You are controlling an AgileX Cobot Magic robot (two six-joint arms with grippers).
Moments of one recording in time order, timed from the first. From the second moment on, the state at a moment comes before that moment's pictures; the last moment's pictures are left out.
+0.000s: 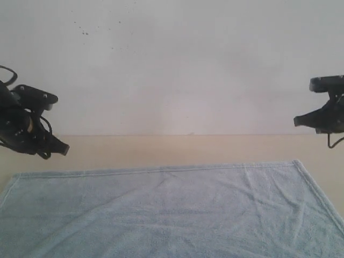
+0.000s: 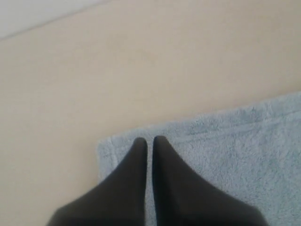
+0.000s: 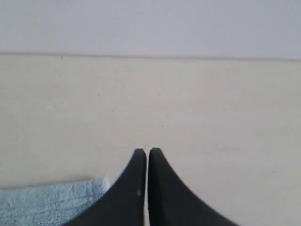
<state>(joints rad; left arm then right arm) -0.16 1.94 -1.31 0.77 0.45 -0.55 -0.10 2.17 -1.68 0.05 0.39 -0.16</state>
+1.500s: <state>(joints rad) -0.16 0.53 -0.44 0.40 0.50 -0.67 0.06 0.66 -0.54 1.03 0.27 -0.79</state>
